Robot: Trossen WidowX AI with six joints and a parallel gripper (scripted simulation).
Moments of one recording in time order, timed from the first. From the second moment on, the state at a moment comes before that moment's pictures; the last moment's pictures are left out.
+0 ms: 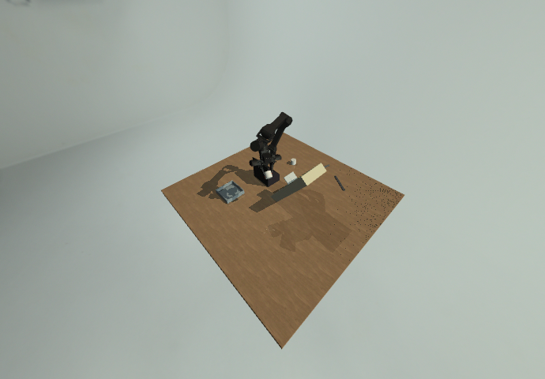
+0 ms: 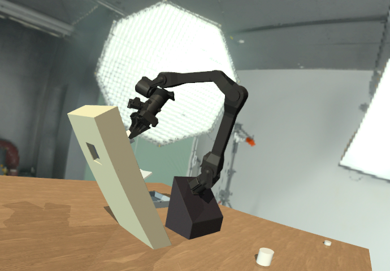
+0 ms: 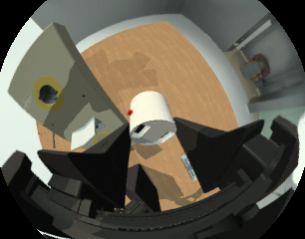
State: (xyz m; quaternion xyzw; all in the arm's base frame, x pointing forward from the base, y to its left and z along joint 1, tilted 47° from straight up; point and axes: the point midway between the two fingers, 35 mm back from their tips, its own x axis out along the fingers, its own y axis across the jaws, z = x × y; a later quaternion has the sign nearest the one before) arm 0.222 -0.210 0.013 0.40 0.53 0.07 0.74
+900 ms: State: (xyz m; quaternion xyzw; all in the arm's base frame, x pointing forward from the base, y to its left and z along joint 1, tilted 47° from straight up) arm 0.101 -0.262 -0.099 0.52 0.58 -0.28 0.57
